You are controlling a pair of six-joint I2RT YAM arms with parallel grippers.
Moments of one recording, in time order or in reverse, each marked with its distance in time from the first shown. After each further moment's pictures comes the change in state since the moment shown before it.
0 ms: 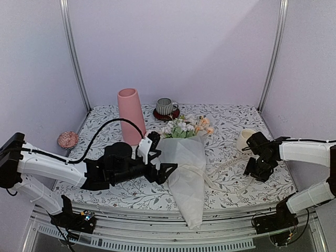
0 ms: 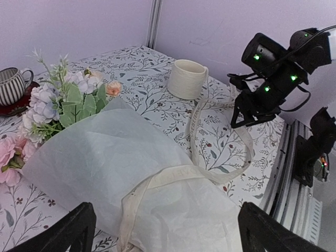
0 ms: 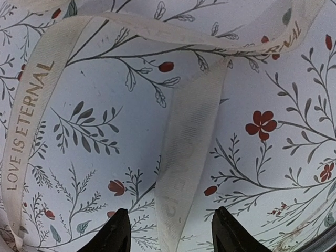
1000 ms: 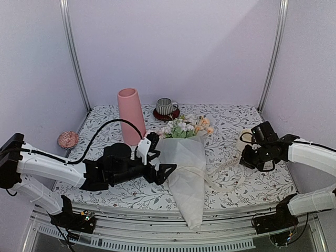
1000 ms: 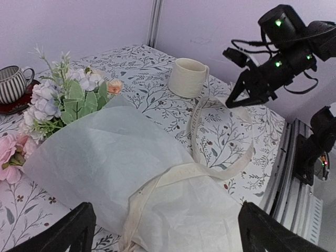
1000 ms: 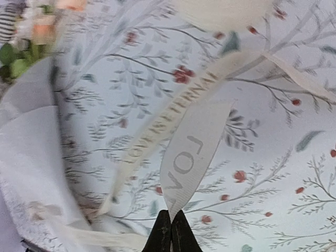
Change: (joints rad) left arm 0.000 -0.013 -0.016 0.002 -0.008 -0.002; right arm 0.034 -0.120 0.029 0.148 -0.175 -0.071
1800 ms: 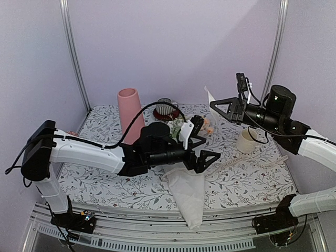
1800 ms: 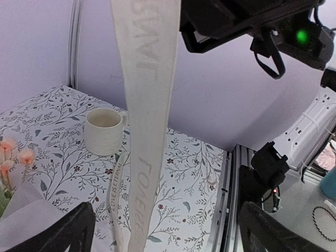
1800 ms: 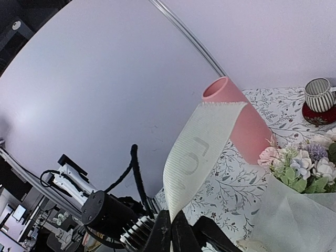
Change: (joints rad) left arm -0.025 0.375 0.497 0.043 0.294 0.019; right arm 0.203 -0.102 0.254 0.709 -0.478 -0.116
